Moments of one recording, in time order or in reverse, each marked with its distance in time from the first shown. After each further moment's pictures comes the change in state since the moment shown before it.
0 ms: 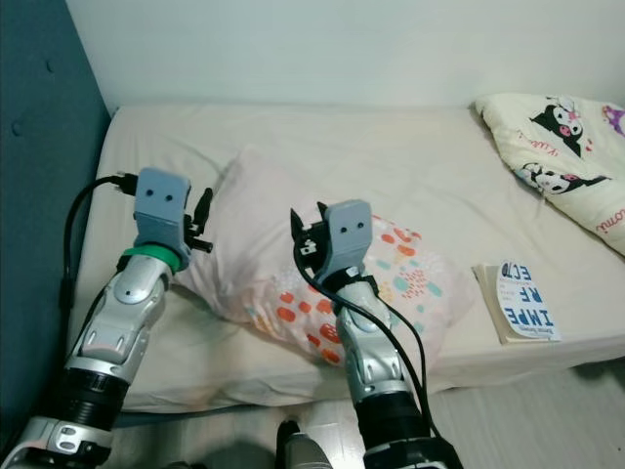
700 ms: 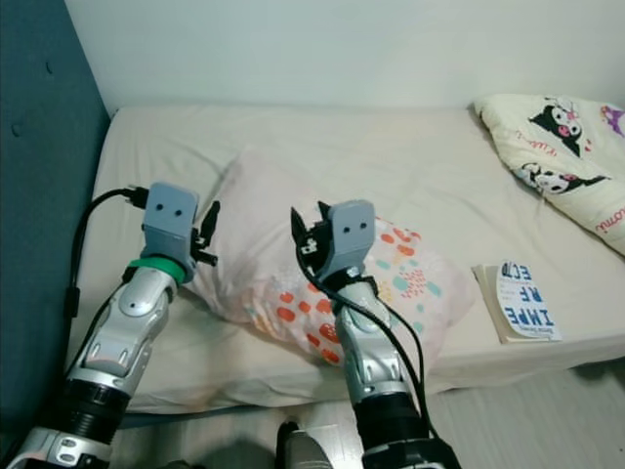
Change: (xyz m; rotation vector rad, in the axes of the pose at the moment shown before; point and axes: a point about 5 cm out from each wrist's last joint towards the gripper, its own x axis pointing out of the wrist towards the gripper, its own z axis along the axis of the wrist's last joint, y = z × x) left arm -0.007 -0.006 -0.009 0.021 0.017 -0.023; right arm -0.001 0.001 0.000 0.039 -0.013 0.002
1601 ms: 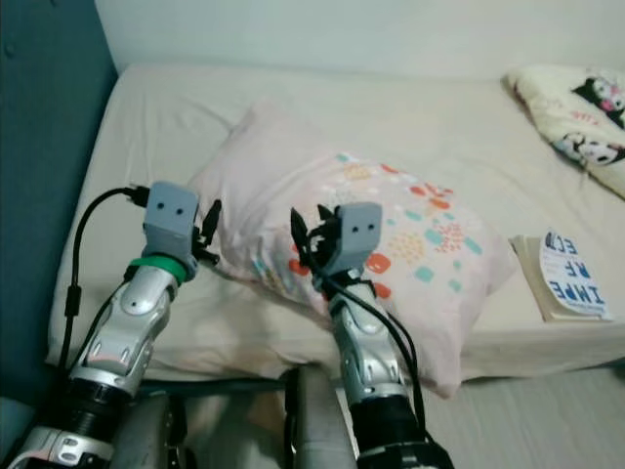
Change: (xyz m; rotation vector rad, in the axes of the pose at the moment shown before) left arm 0.001 -0.002 0.001 -0.007 -0.004 -0.010; right arm -0.002 -0.005 0.000 0.162 -0.007 -0.037
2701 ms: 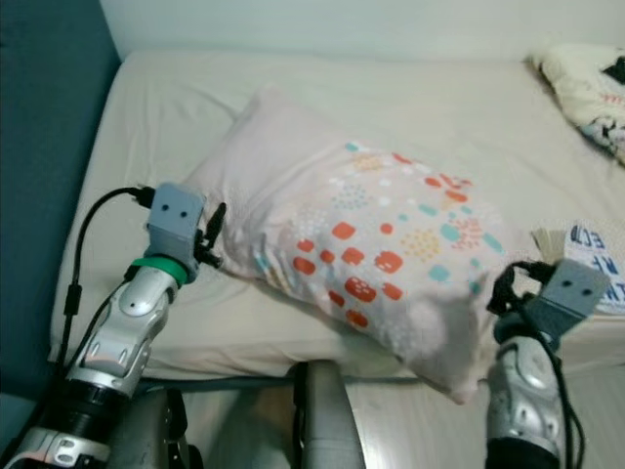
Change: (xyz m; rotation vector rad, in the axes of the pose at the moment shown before) left arm -0.001 0.006 -0.001 0.028 0.011 -0.028; right arm -0.118 -0.195 0.024 -0.222 0.154 -0.903
